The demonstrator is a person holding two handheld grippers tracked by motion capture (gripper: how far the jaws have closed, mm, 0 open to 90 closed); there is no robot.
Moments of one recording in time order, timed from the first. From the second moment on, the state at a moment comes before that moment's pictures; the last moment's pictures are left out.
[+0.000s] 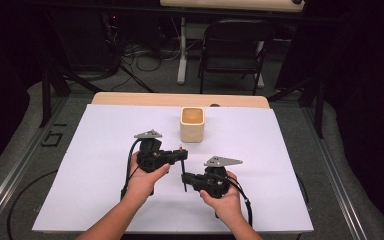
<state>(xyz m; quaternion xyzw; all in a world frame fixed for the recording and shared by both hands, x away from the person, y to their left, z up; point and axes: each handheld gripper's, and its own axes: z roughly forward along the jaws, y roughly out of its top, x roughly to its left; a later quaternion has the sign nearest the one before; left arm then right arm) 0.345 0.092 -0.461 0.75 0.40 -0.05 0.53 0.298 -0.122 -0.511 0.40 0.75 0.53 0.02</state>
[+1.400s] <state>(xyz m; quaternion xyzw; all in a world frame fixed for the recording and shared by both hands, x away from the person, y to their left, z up) 0.353 0.099 -0.446 0.75 0.40 0.06 0.52 0.300 -0.126 -0.514 0.39 0.76 0.52 0.06</state>
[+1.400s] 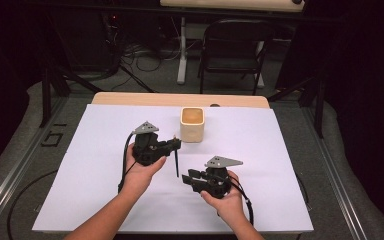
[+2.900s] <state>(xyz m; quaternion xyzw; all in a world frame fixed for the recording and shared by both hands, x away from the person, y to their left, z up) 0.394 0.105 -0.408 0.74 0.40 0.16 0.51 0.300 -0.158 -0.508 0.40 0.76 0.49 0.13</state>
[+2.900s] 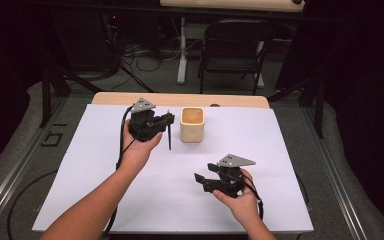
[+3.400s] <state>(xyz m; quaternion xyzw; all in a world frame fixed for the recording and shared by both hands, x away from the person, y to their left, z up) 0.410 0.095 -0.393 0.74 0.39 0.17 0.52 0.285 -0.182 -0.508 0.41 0.76 0.47 0.15</state>
